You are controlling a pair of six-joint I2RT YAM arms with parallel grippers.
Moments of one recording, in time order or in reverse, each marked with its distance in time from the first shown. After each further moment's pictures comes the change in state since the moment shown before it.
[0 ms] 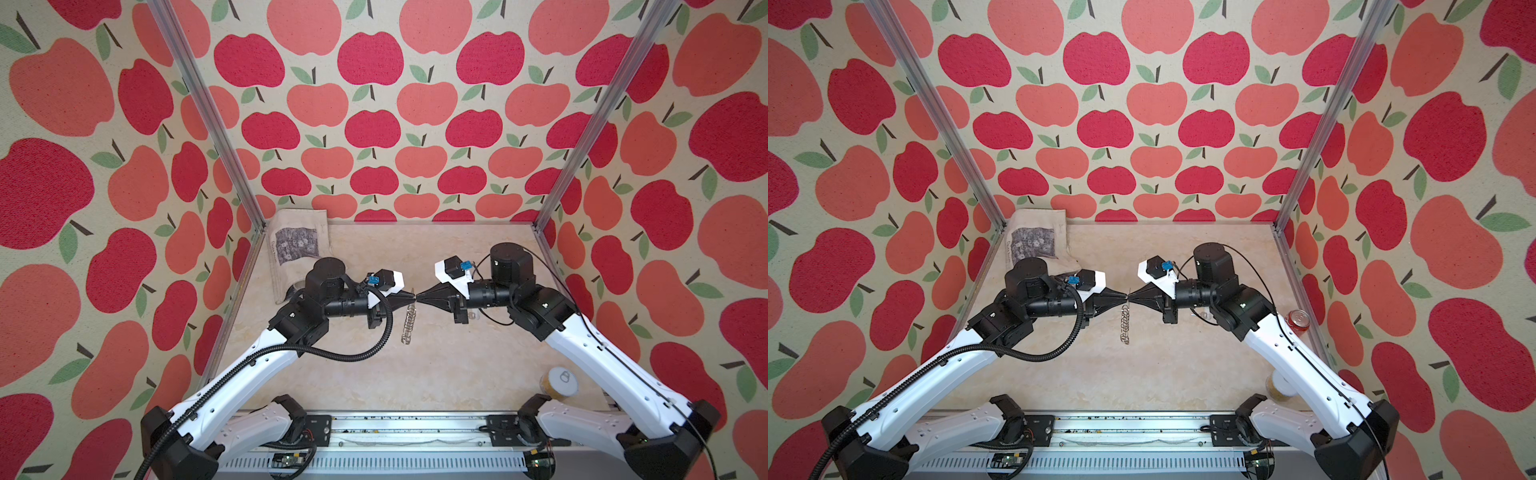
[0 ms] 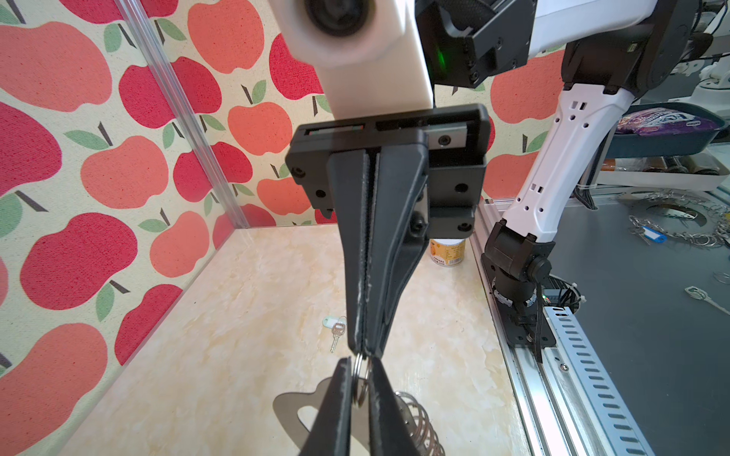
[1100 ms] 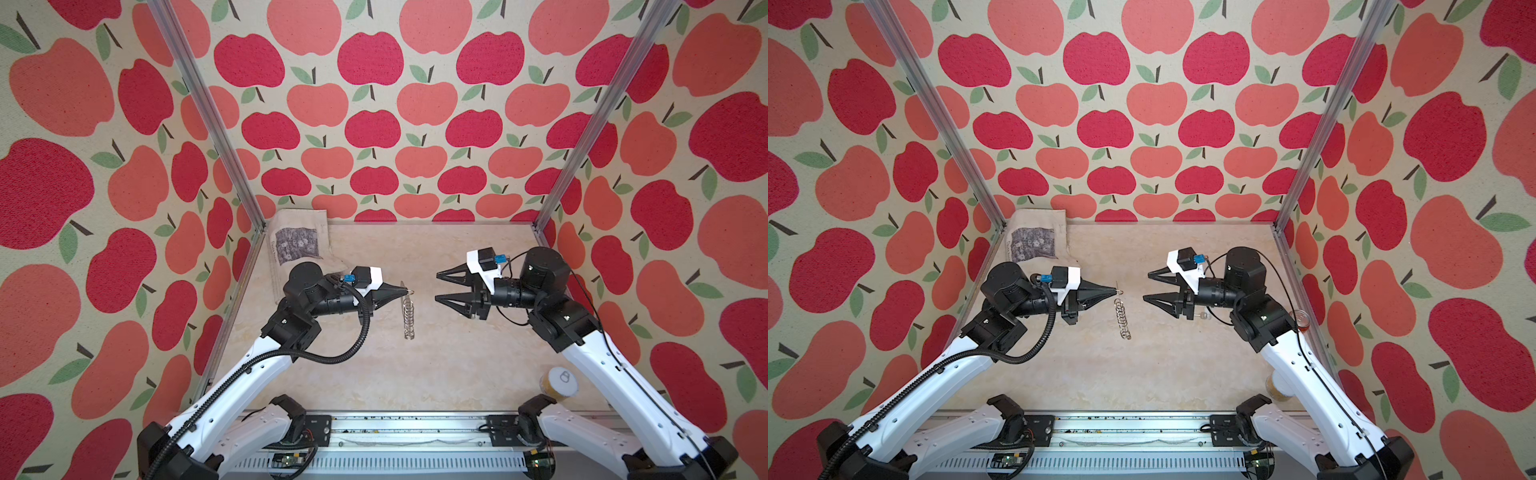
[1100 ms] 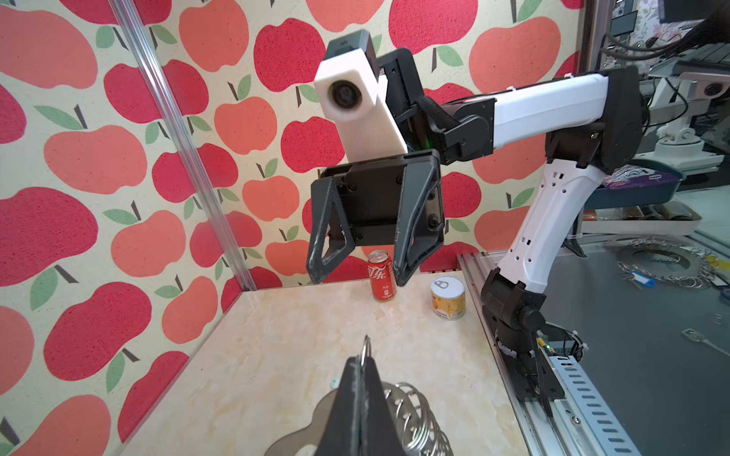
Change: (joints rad) left arm 0.095 -0.065 -0.099 0.337 0.171 -0.177; right arm -0.145 -0.134 -0.106 0.200 -0.089 0.185
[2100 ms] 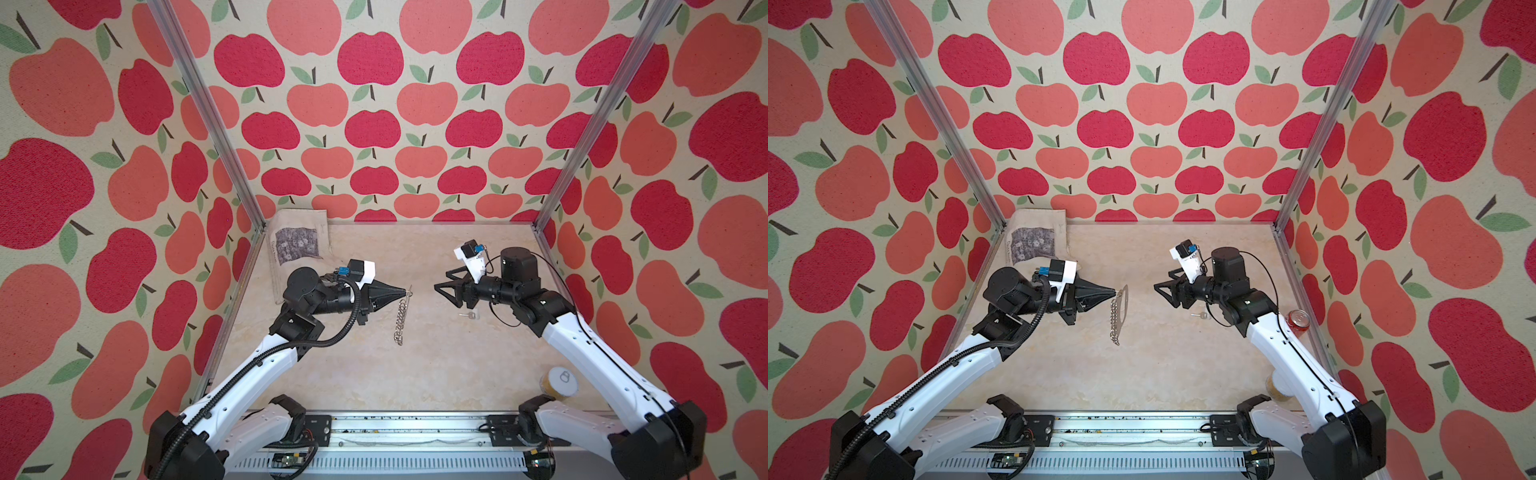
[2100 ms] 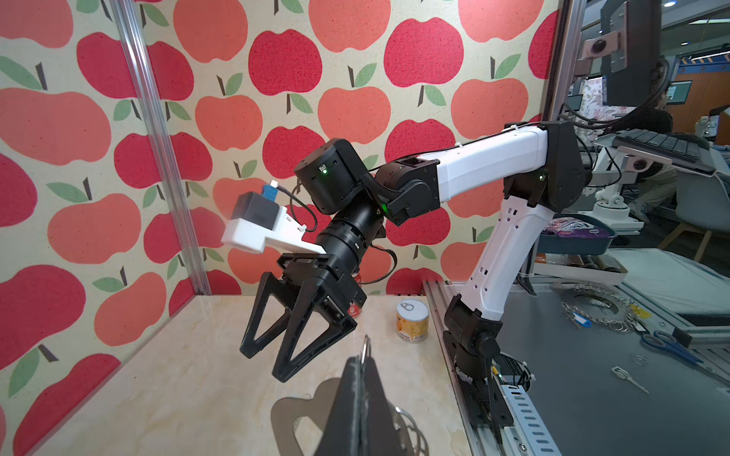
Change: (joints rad) left arm 0.053 0.038 -0.117 0.226 0.085 -0.256; right arm -0.111 0.178 -0.078 -0.171 0.402 0.142
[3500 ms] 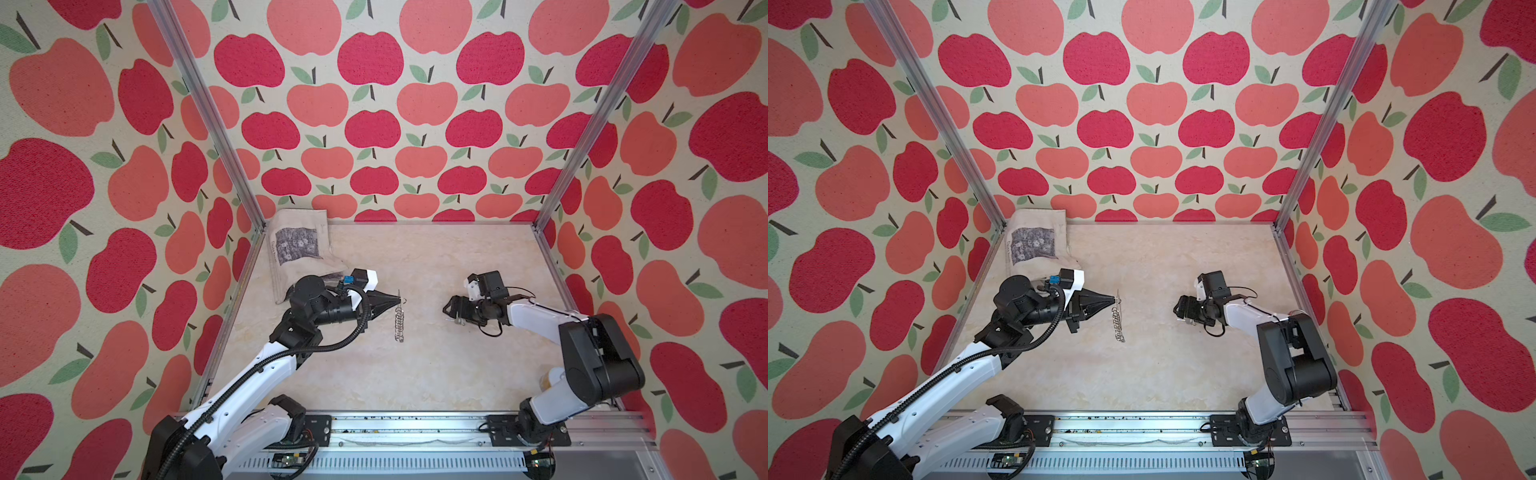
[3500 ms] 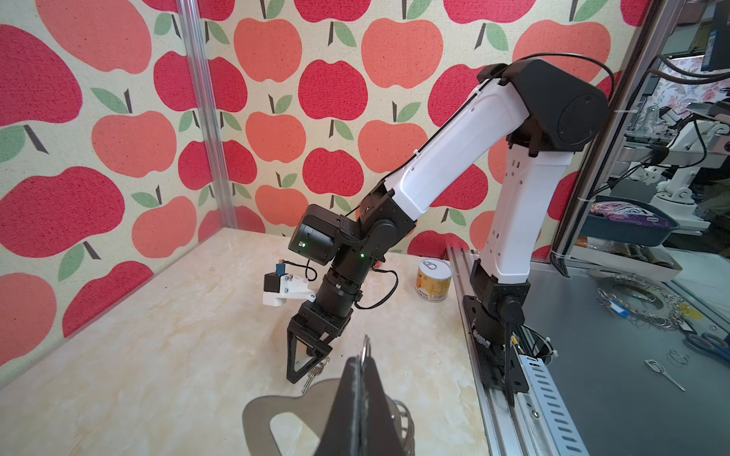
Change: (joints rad) left arm 0.010 -0.040 -0.093 -0.110 -0.098 0.078; right arm -0.077 0.406 -0.202 0.135 0.185 0.463
